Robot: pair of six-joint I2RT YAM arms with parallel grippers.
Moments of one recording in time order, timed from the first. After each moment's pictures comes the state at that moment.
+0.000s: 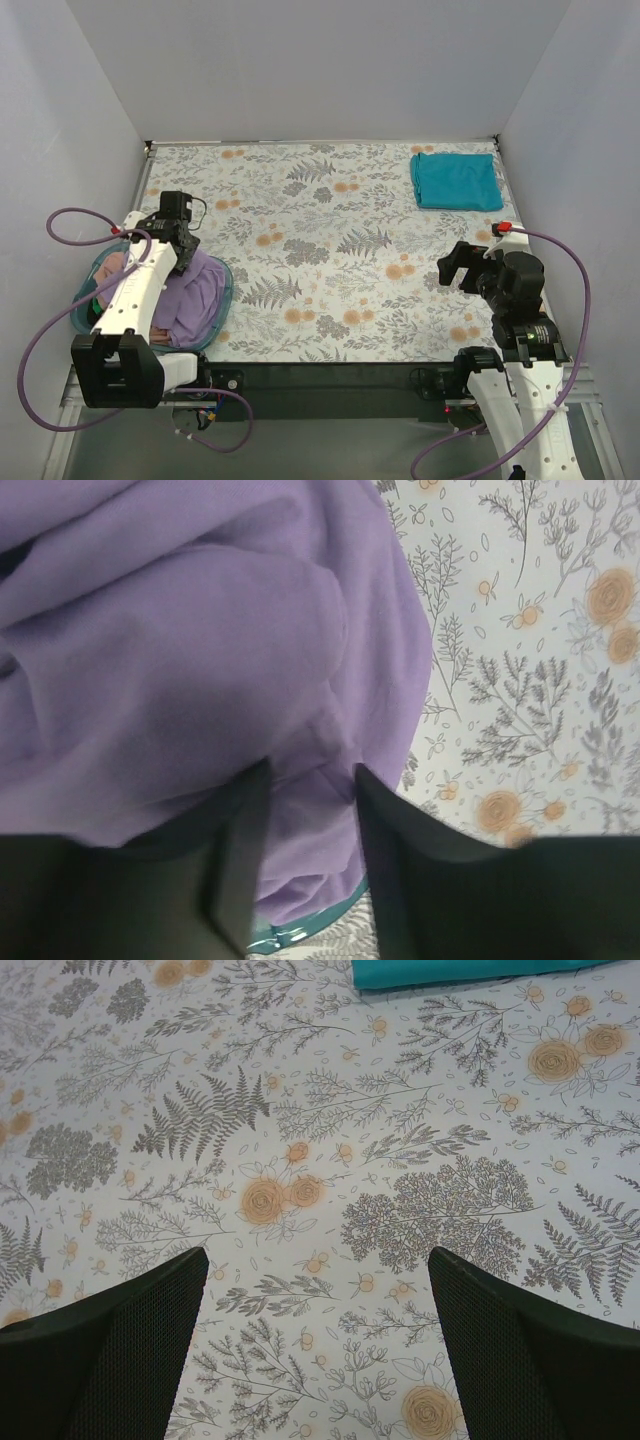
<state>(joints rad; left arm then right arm) -0.01 1.23 1.01 -0.95 -0.48 -1.16 0.07 0.43 0.67 -0.68 -0.09 0.24</state>
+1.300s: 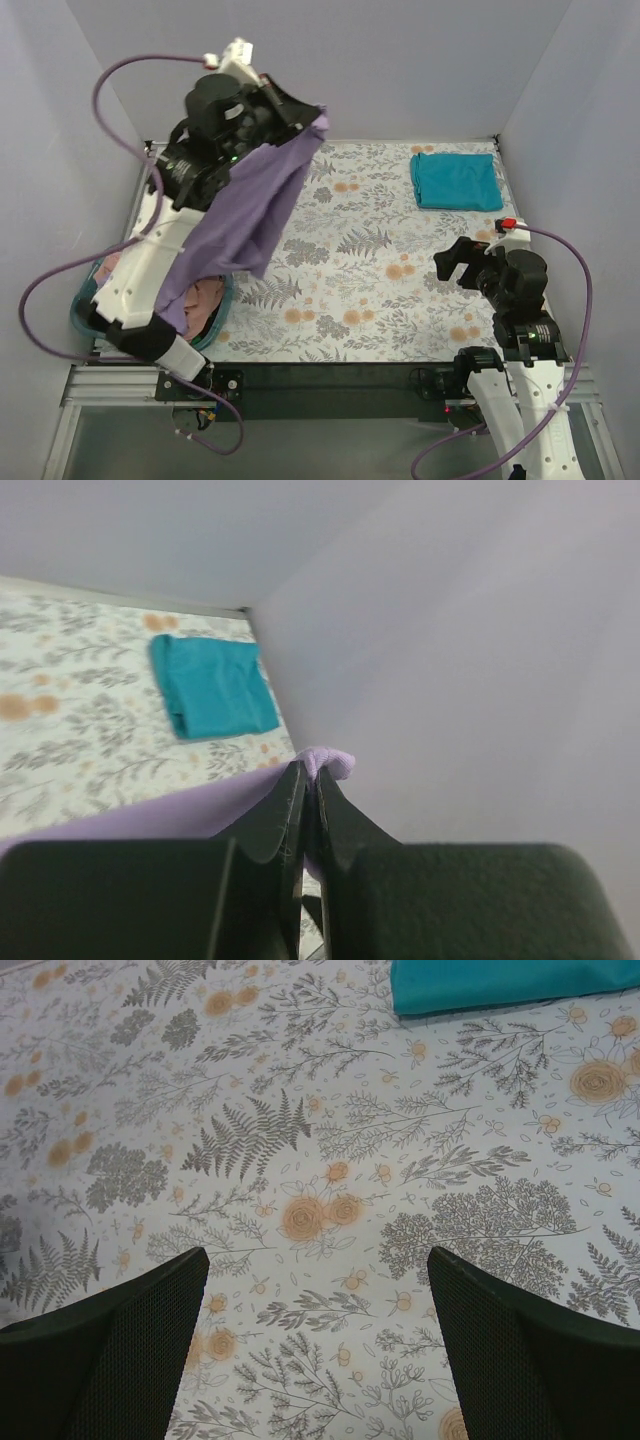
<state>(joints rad) -0.57 1.49 2.02 -0.63 0.00 -0.84 0.07 0.44 0.68 -0.63 -0.14 0.29</state>
